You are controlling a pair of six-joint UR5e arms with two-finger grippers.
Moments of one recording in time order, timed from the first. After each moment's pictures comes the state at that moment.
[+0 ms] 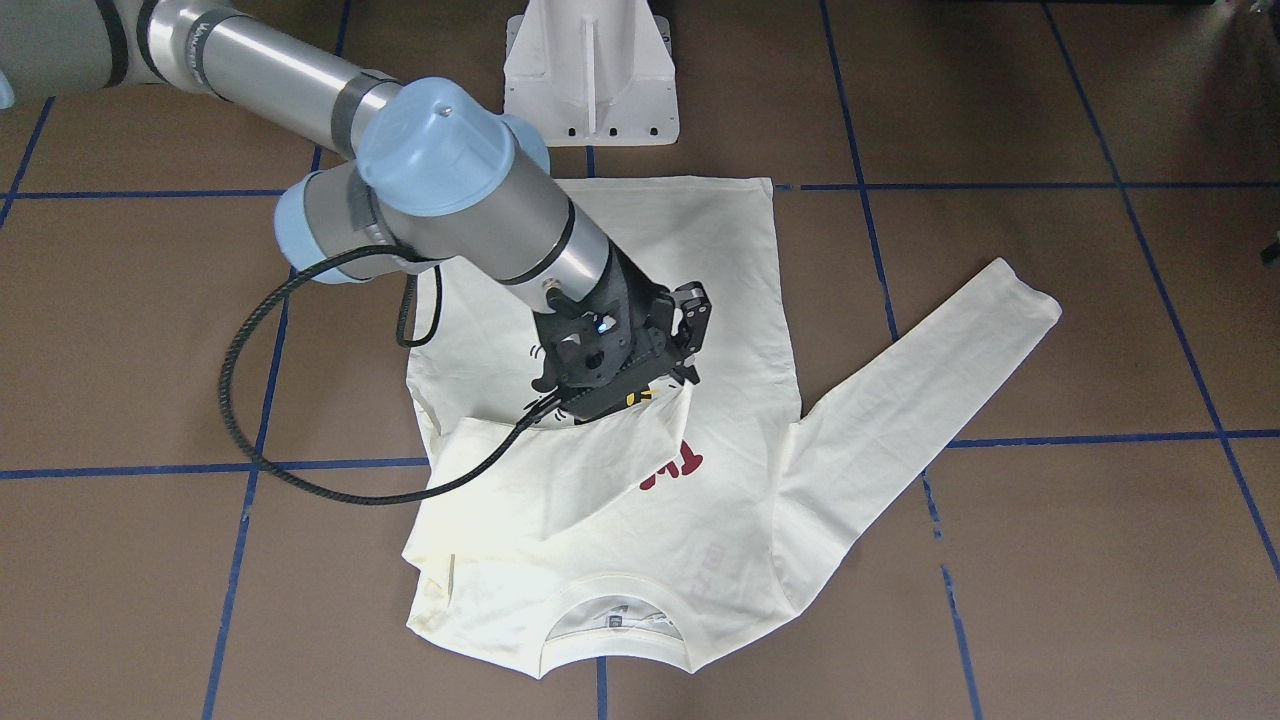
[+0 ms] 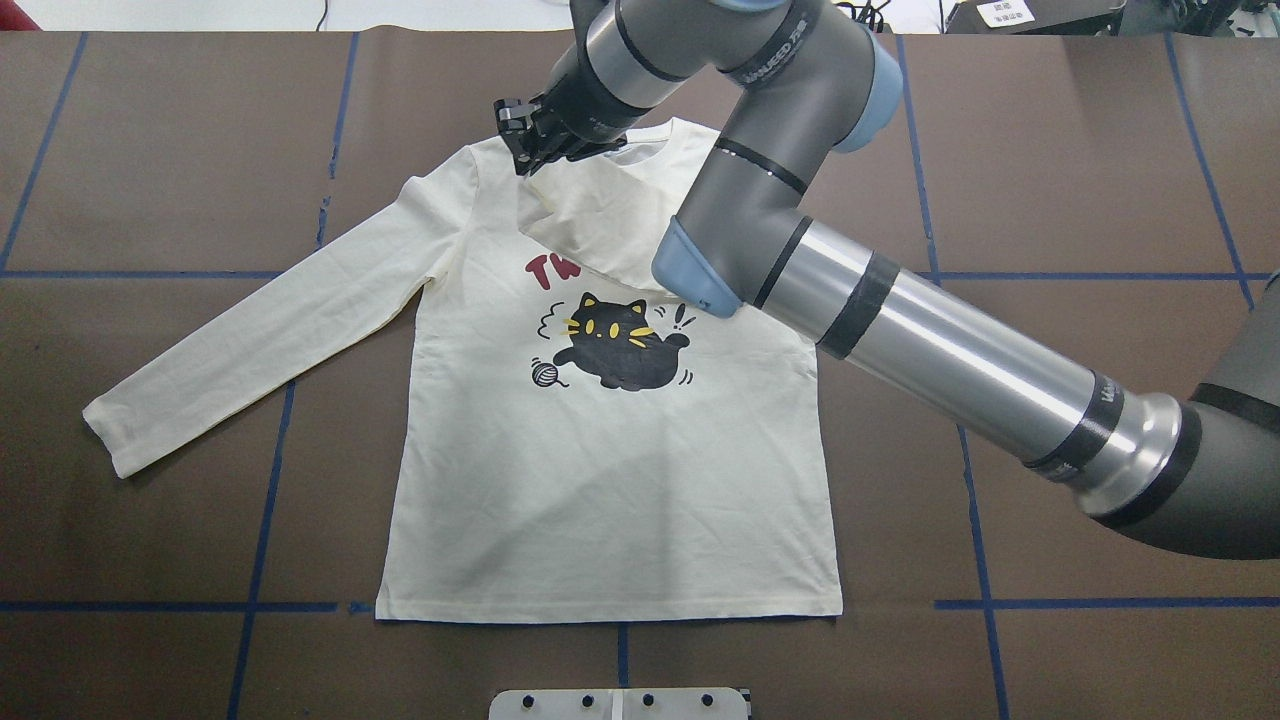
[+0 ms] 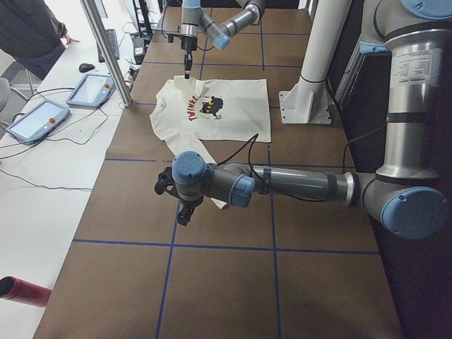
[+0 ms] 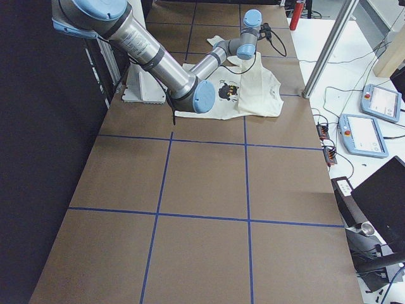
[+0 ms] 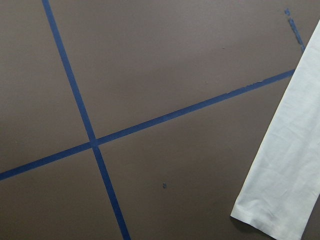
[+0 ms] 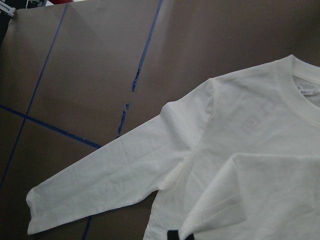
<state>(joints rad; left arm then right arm) -1.51 -1.54 -1.65 -1.80 -2.50 0.10 0.73 -0.56 1.23 -0.90 2.16 1.11</state>
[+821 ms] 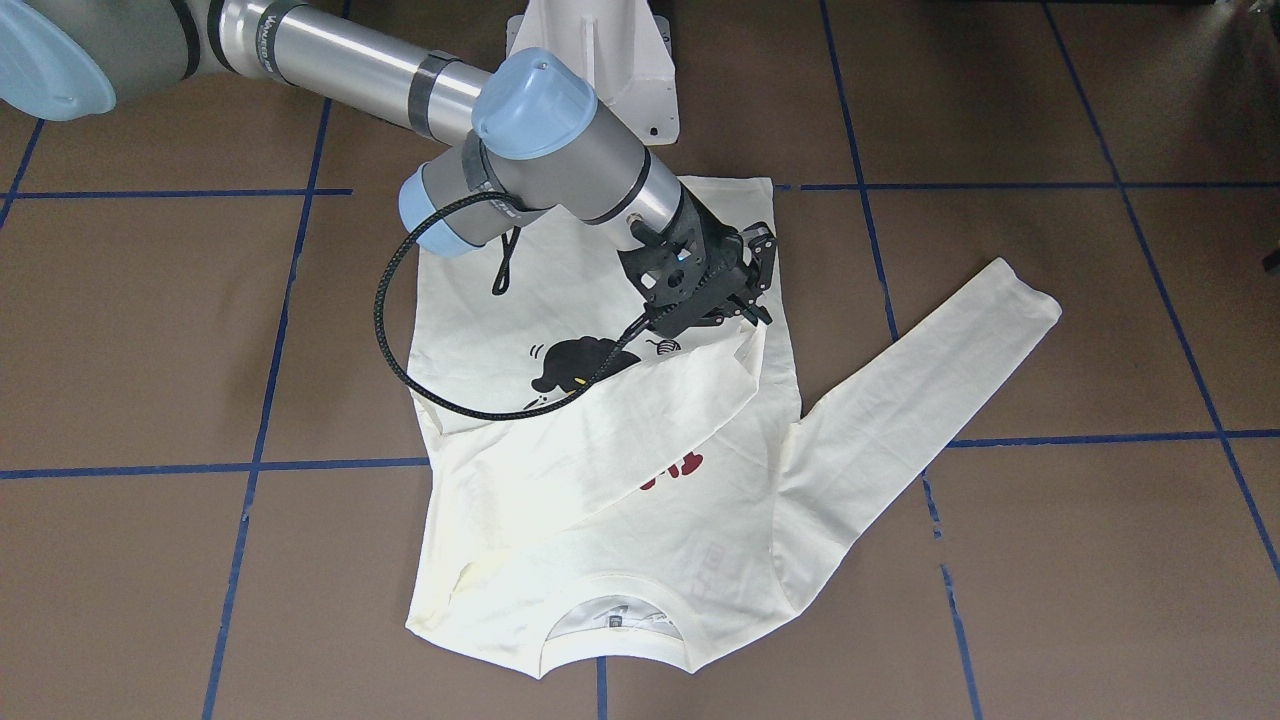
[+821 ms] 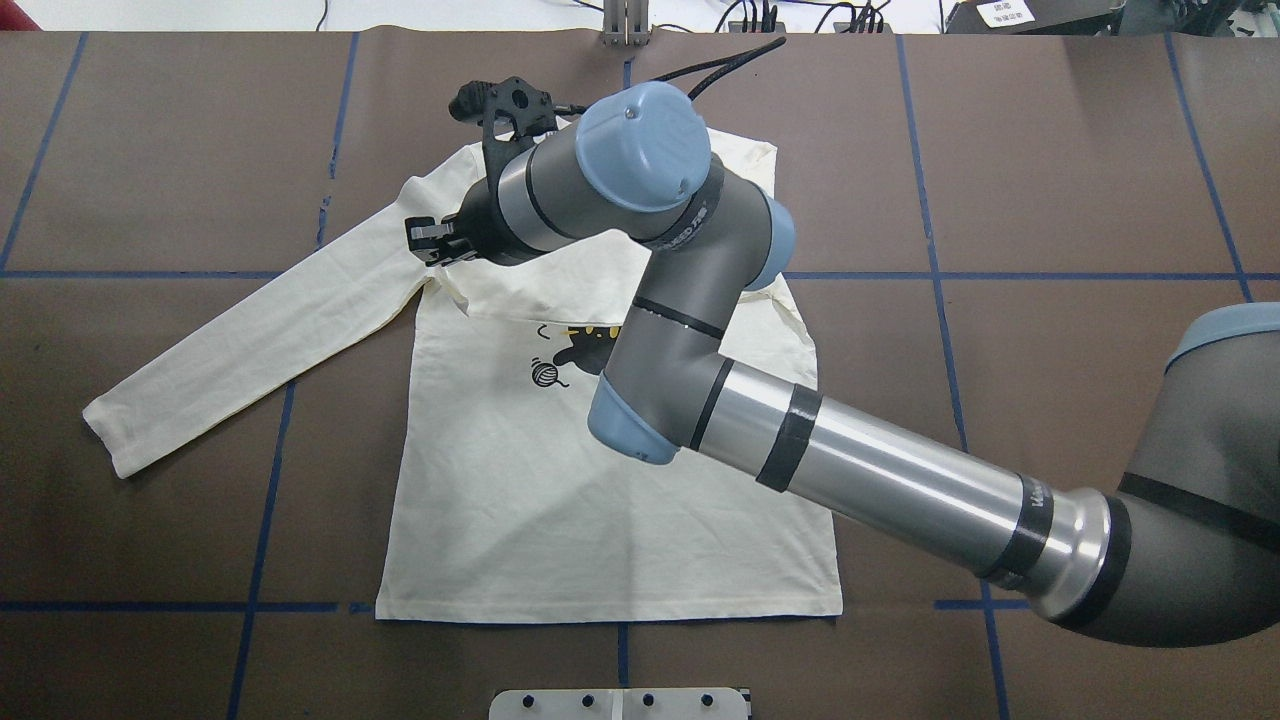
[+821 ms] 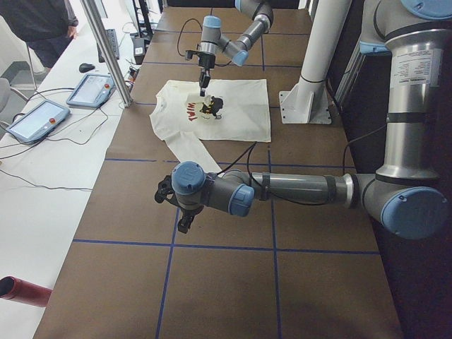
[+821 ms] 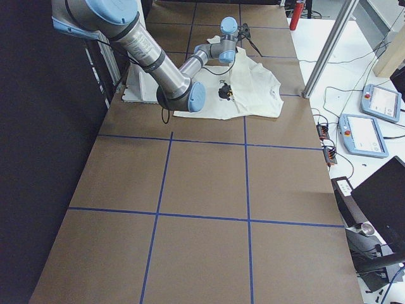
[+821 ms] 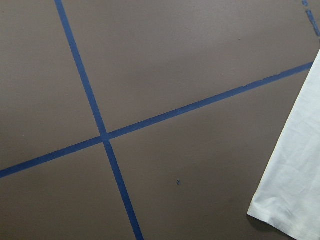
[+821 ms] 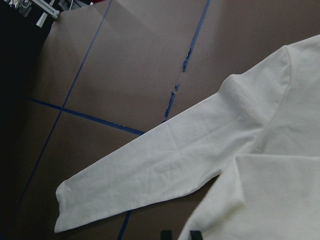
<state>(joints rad) -1.51 -1.54 -1.59 -1.86 -2.50 0.10 0.53 -0.56 1.21 -0.74 1.88 1.18</state>
